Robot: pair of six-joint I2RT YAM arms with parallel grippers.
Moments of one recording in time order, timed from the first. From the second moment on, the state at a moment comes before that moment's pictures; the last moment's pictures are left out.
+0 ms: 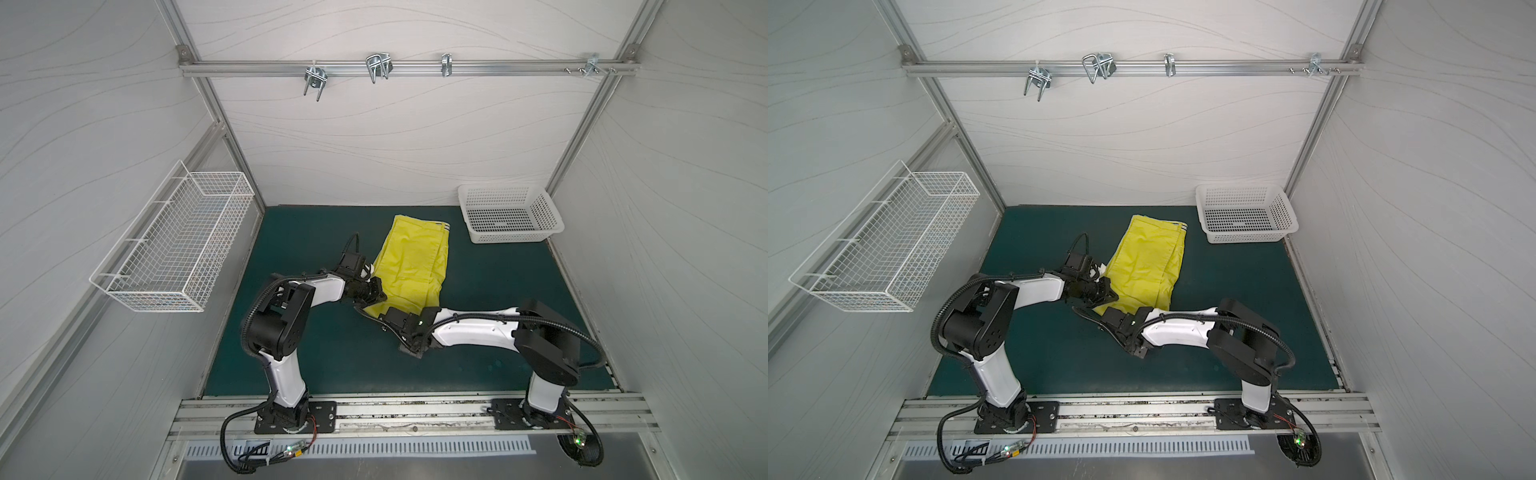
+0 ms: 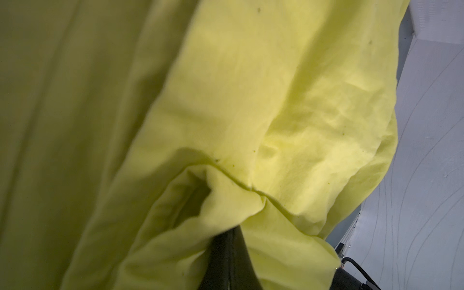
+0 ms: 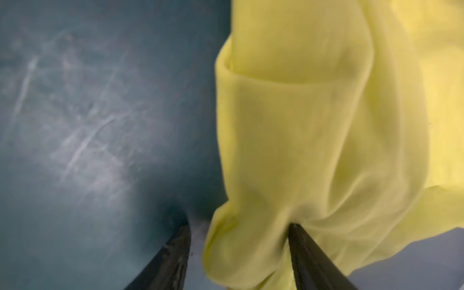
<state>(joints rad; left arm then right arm) -0.35 1.82 0.93 -0.18 0.53 -0.66 1.19 1.82 1.12 -0.63 0.35 -0.07</state>
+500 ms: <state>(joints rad) -0.33 1.77 0.88 -0.17 0.53 -0.67 0.99 1.87 1.19 -0.54 0.22 -0.11</state>
